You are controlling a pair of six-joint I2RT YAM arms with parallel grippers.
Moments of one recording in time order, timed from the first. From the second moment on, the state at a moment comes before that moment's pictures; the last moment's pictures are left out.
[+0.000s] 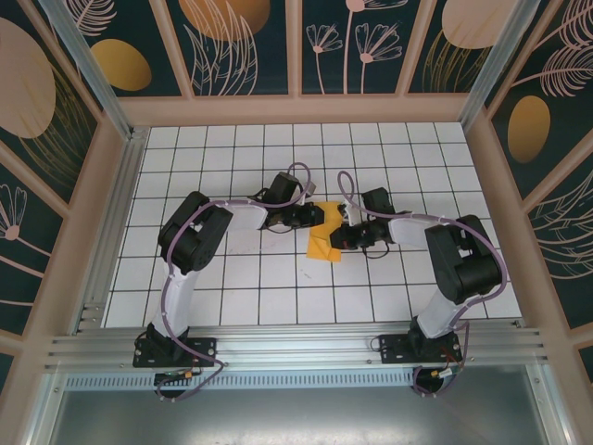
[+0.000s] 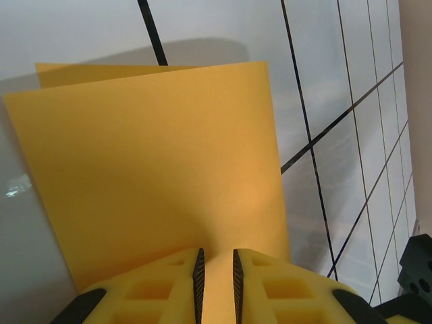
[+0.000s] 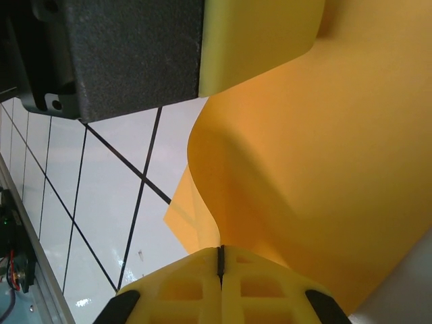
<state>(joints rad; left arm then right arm) -0.63 2.17 1.28 0.11 0.58 -0.68 0.36 1.68 0.76 -0.16 -0.72 0.22</state>
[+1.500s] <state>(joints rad) -0.65 1.98 1.02 0.32 0.54 -0.76 0.32 1.80 0.95 -0.26 -0.64 0.13</state>
